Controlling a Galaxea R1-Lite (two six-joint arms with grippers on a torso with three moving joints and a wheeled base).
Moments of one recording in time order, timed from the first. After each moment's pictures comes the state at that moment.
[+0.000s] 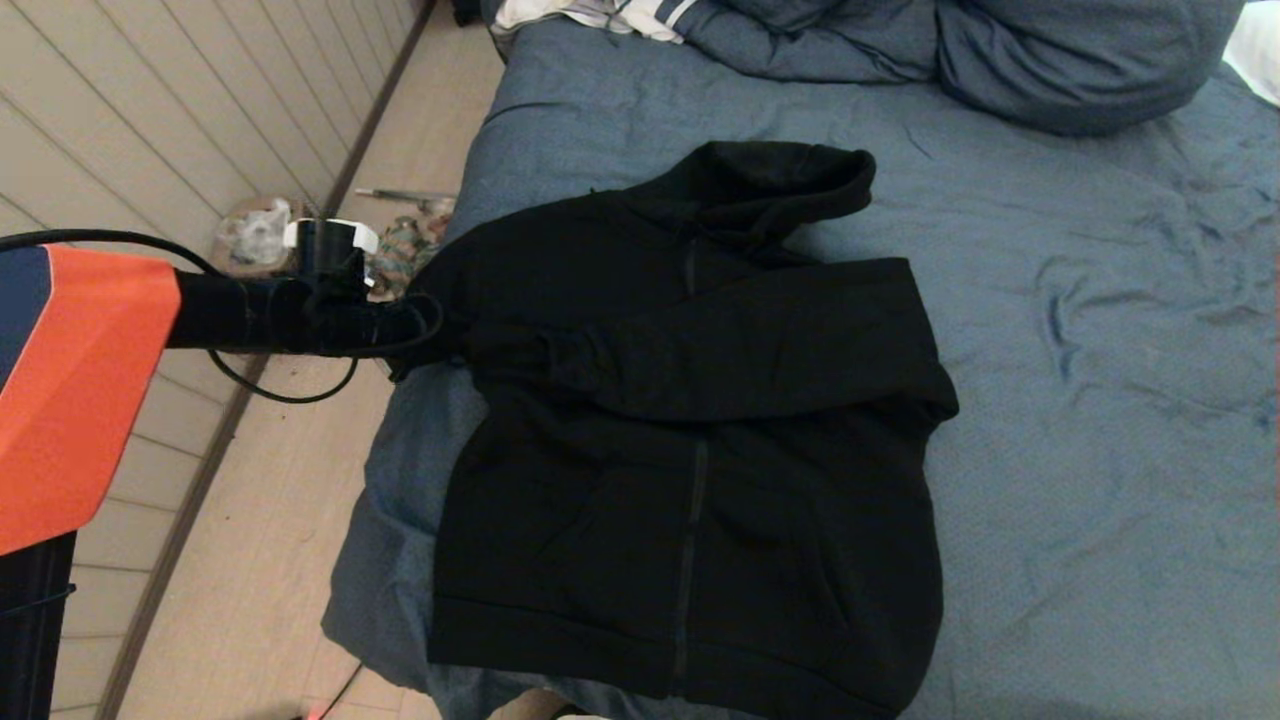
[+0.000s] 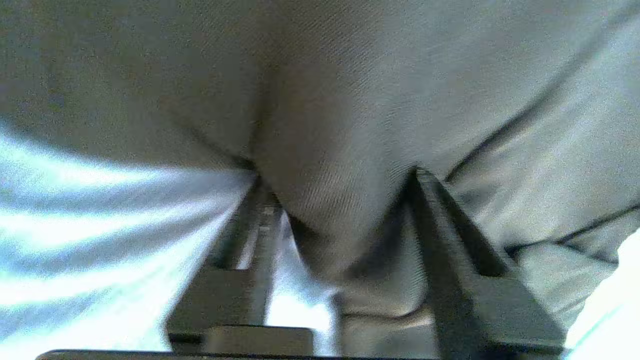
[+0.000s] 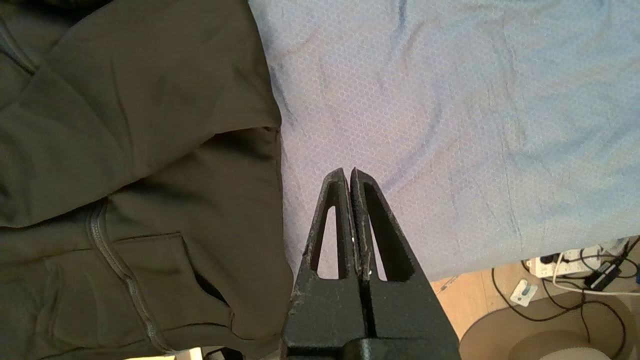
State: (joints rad) left arm -0.14 2.28 -1.84 0.05 -0.37 -0.83; right arm -0.16 1.21 -1.53 0.77 -0.05 0.28
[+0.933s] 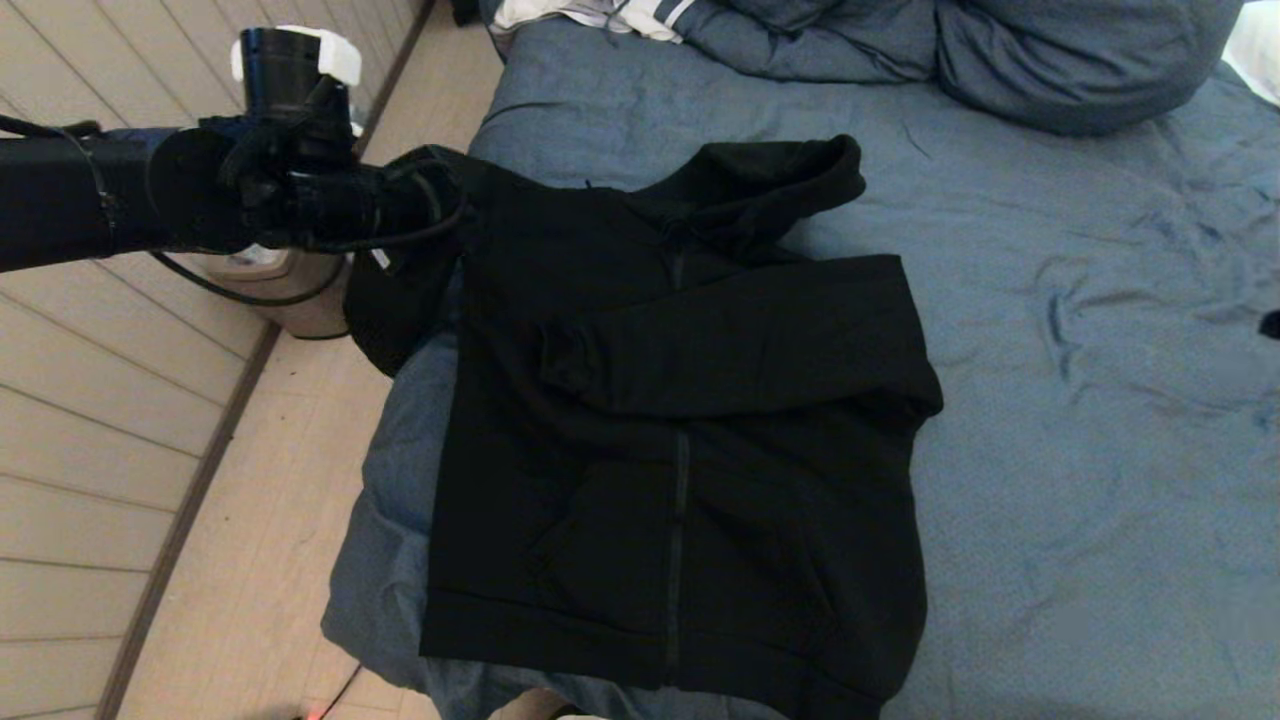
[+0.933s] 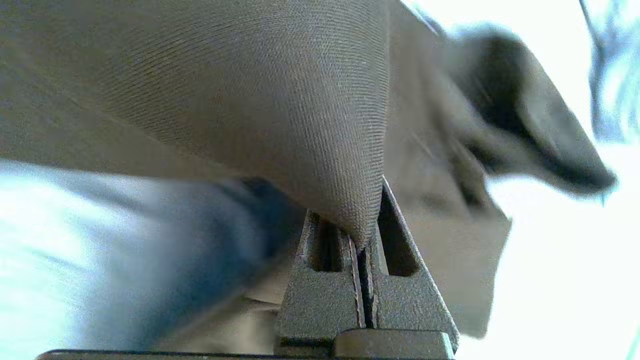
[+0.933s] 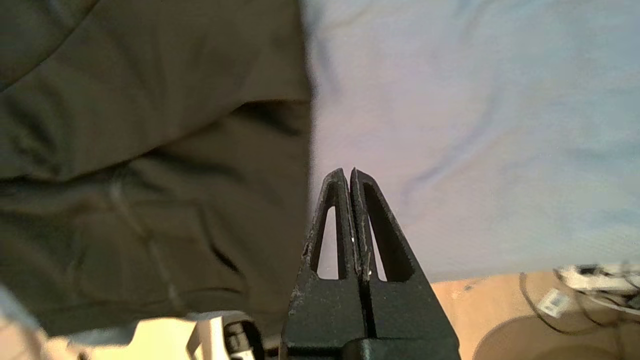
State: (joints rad) left arm -0.36 1.97 -1.85 0.11 -0.05 -0.73; right arm -0.06 1.19 -1.42 0.70 -0.01 0.31
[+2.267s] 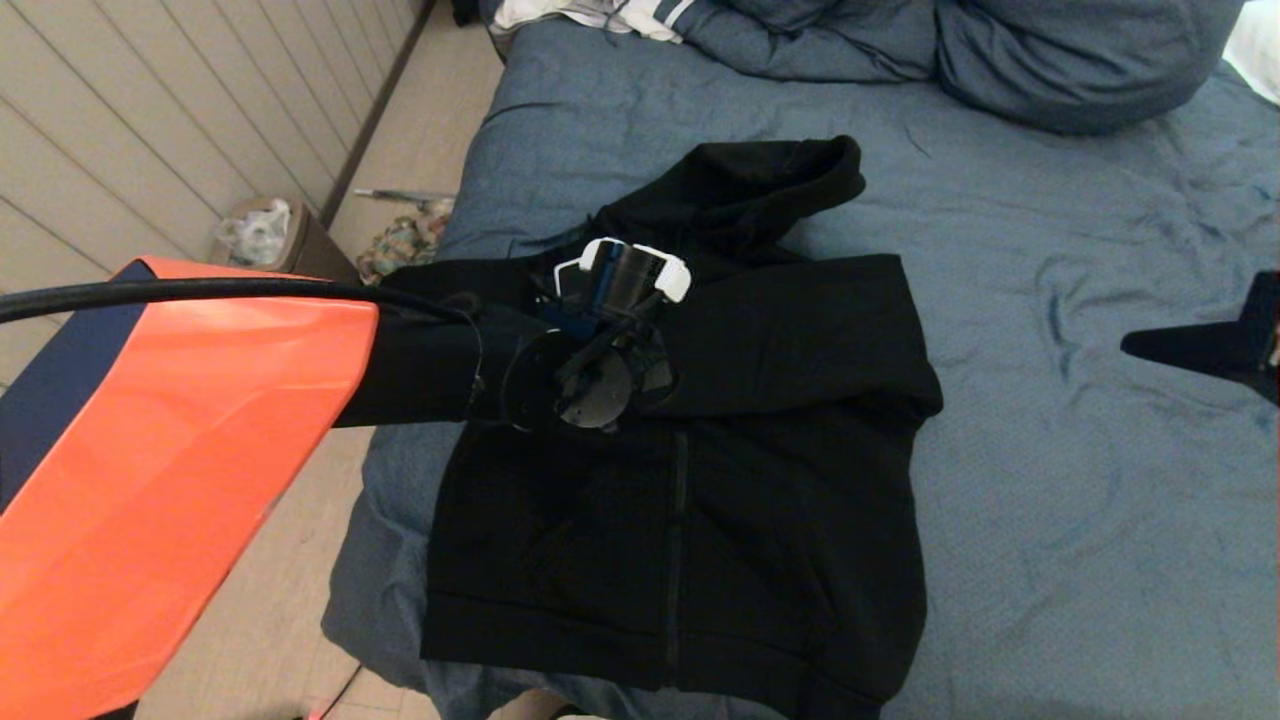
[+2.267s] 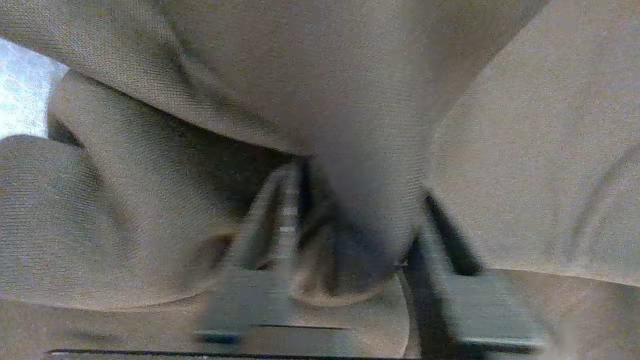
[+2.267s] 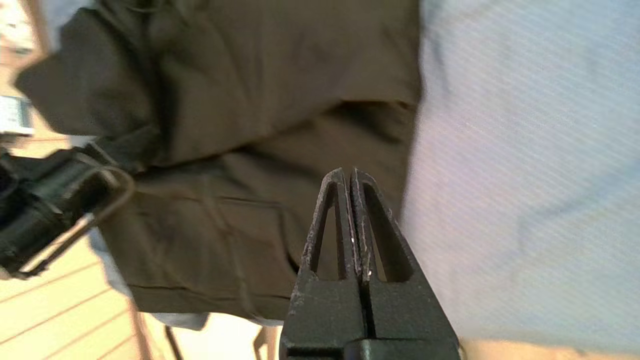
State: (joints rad) left arm -0.78 2.20 -1.79 0.08 0.51 -0.62; right arm -0.02 1.17 -1.10 0.27 0.21 0.39
